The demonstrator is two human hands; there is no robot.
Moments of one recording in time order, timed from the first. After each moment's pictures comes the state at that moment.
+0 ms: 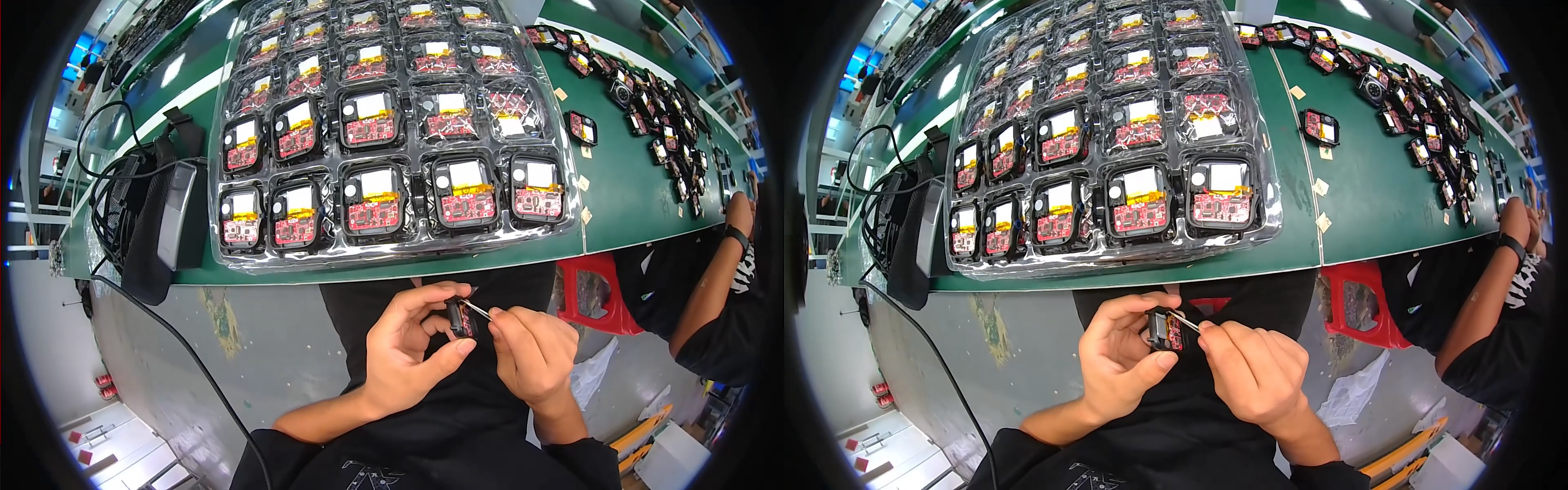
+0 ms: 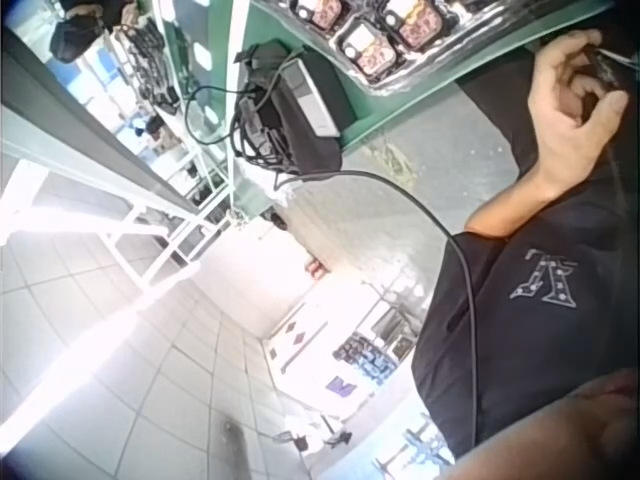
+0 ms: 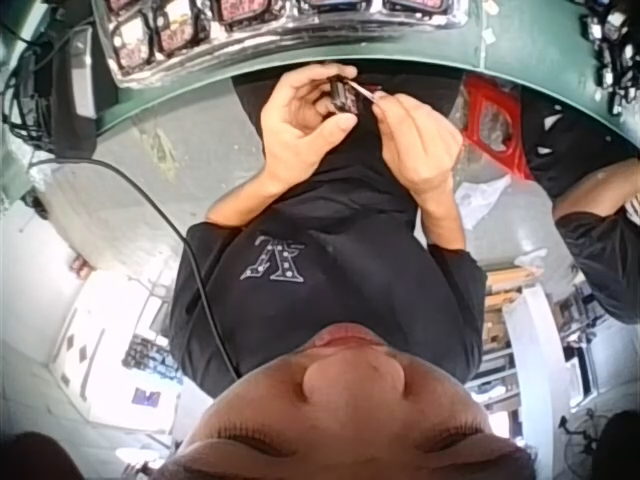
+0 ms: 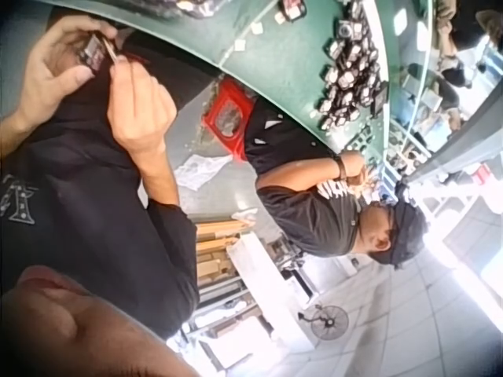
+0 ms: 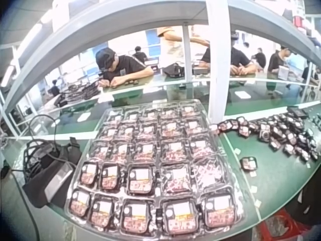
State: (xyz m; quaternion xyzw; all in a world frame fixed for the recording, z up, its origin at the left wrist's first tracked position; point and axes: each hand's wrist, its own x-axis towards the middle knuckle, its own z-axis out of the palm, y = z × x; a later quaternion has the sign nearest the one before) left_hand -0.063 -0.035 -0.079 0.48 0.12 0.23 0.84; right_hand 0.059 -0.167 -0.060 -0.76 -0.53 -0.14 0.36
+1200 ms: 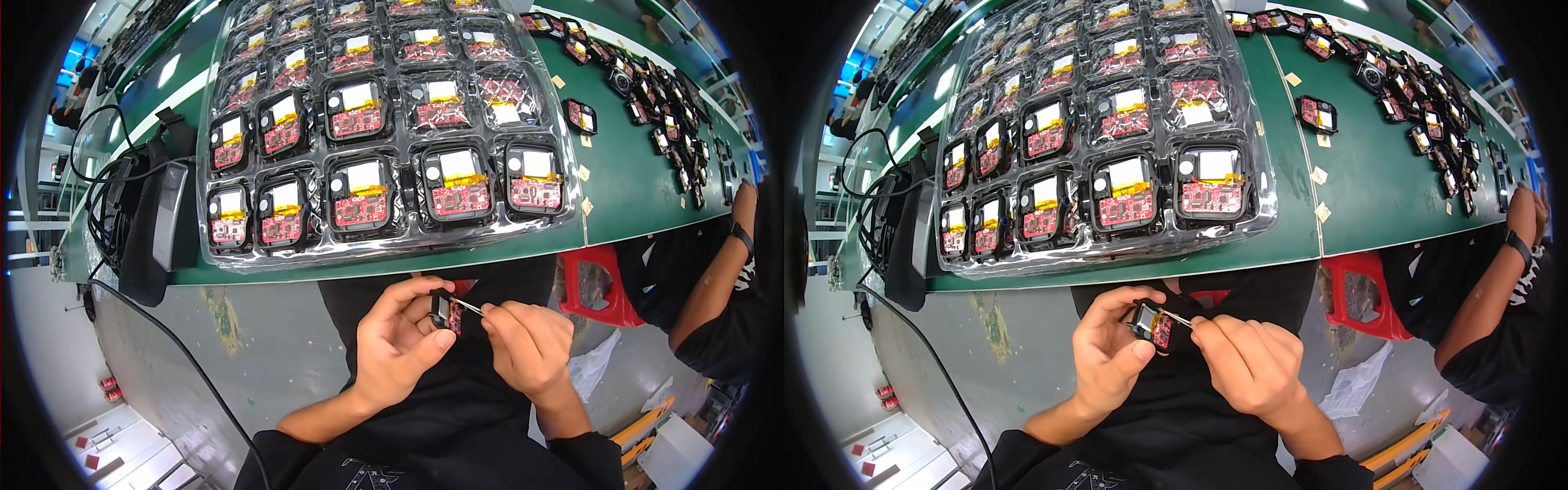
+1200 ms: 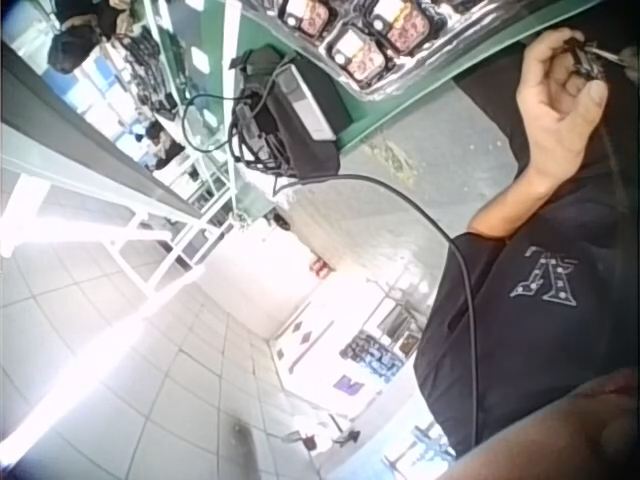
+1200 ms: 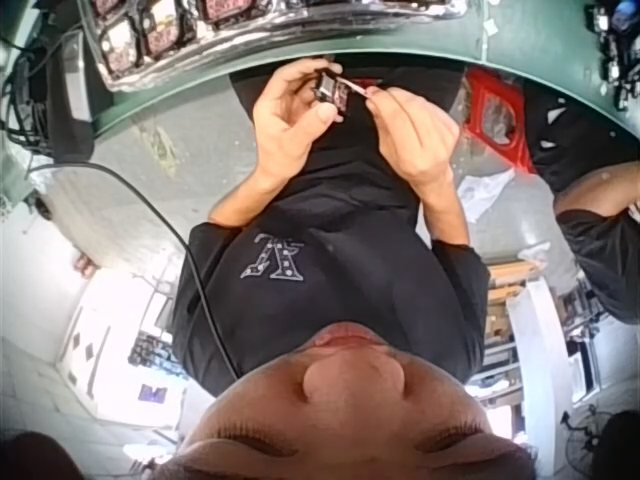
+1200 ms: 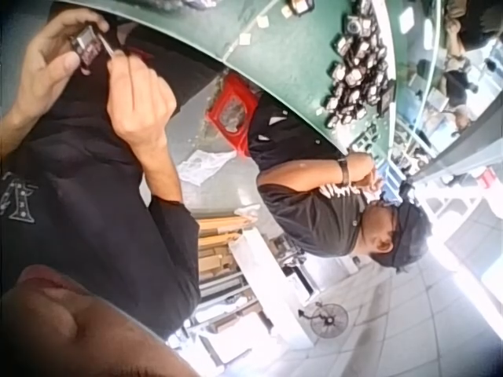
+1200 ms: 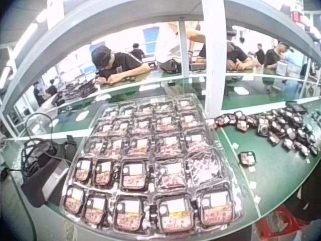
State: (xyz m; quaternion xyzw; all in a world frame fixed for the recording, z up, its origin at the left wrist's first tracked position) left_hand -0.070 -0.030 -0.082 0.43 0.15 0.20 0.87; right_hand 0.061 -0.167 -0.068 -0.75 -0.54 -0.13 0.36
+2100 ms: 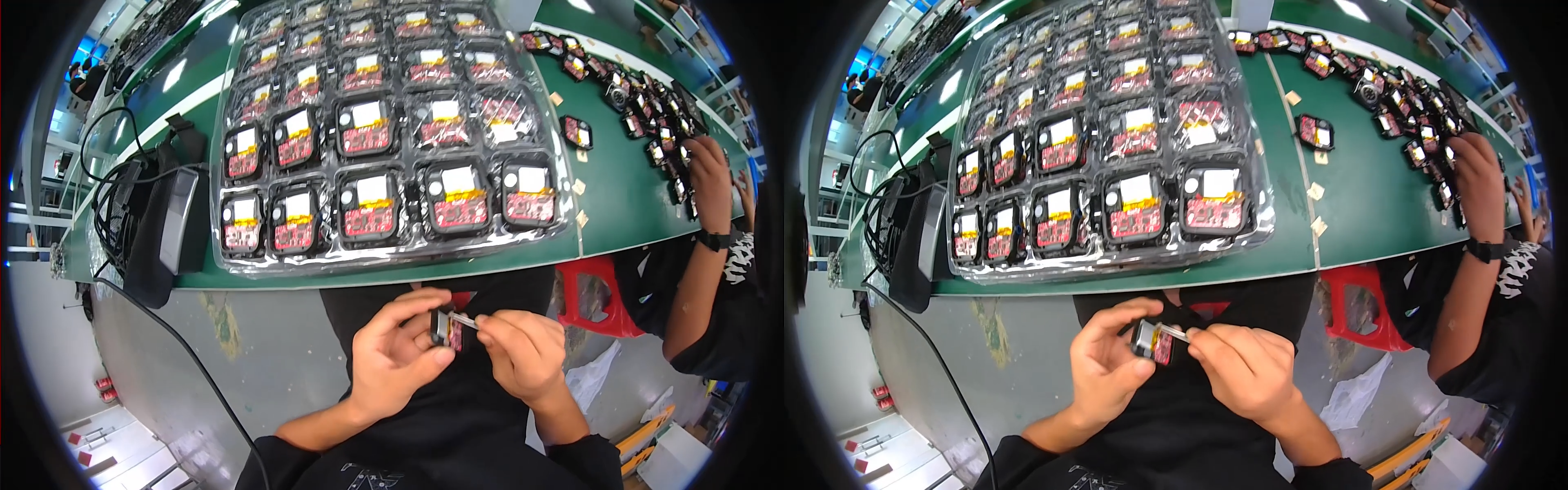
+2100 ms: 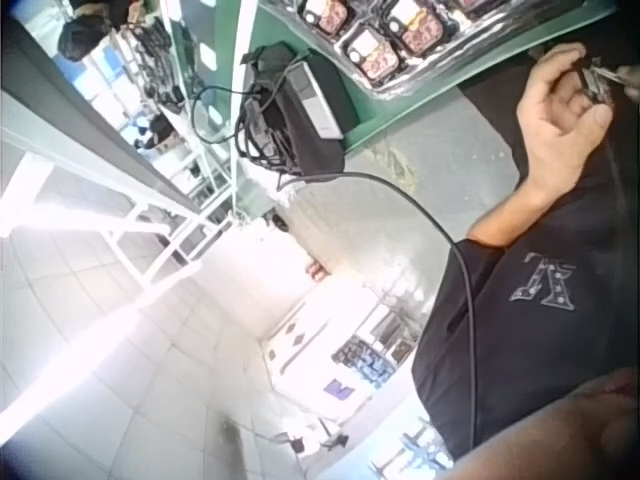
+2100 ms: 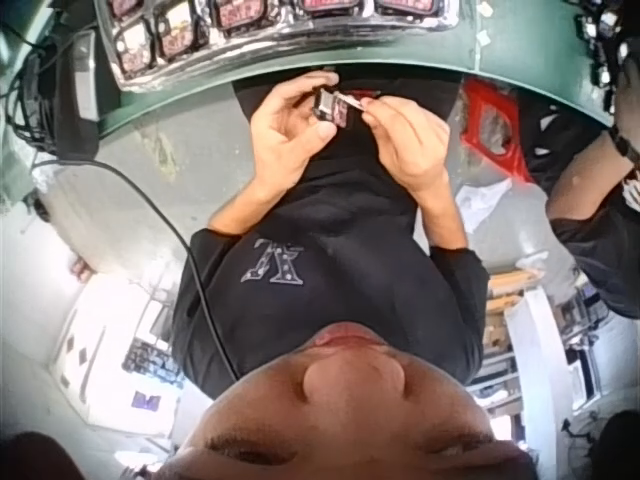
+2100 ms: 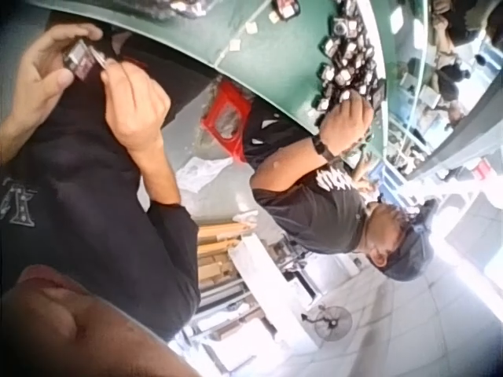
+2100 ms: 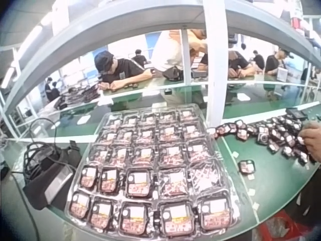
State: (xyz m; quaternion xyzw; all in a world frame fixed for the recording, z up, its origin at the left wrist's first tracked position) left_hand -0.075 -0.030 -0.076 0.43 0.15 0.22 0.86; right_hand 0.063 -0.168 -0.064 -0.73 -0.53 -0.07 0.42
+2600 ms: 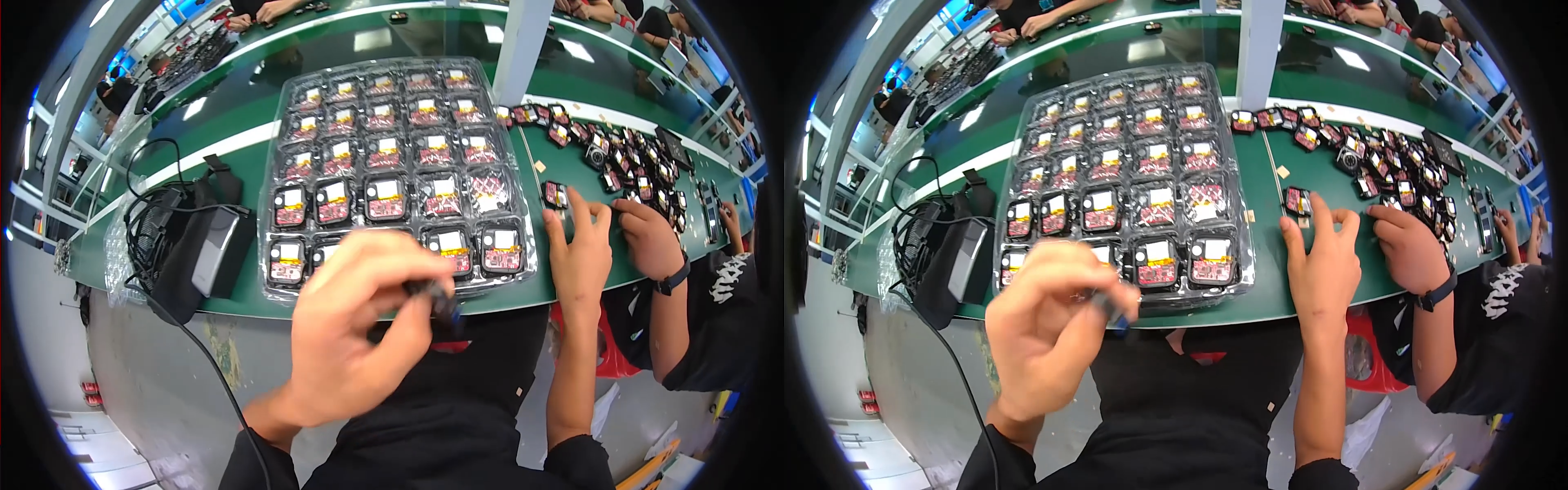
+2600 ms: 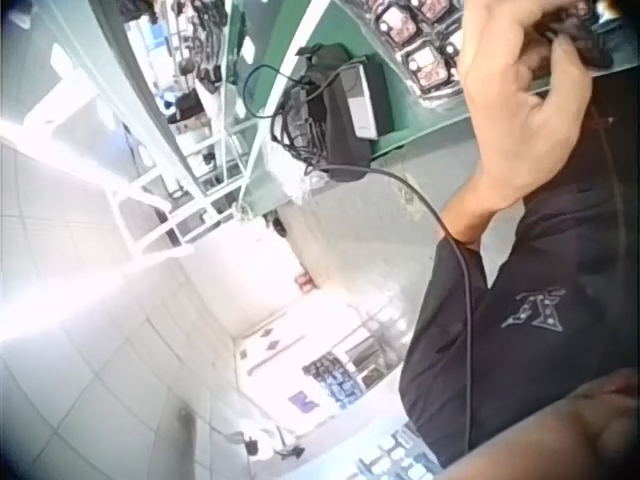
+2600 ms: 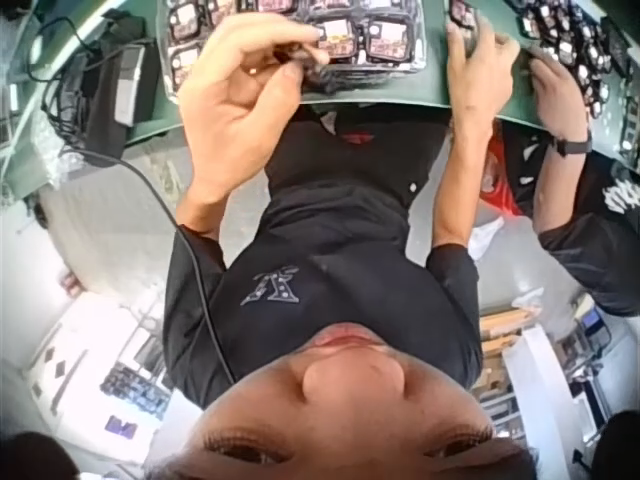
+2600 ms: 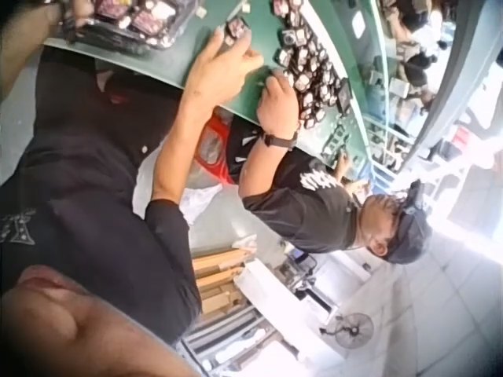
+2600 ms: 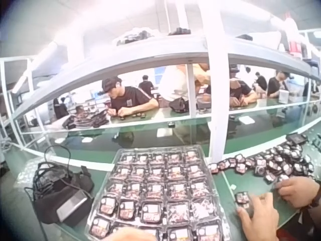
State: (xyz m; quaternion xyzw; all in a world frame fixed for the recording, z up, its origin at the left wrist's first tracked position) left_hand -0.022 0.039 0.051 0.75 0.06 0.26 0.61; right_hand 0.184 -0.132 -0.040 -0.90 -0.24 -0.20 0.29
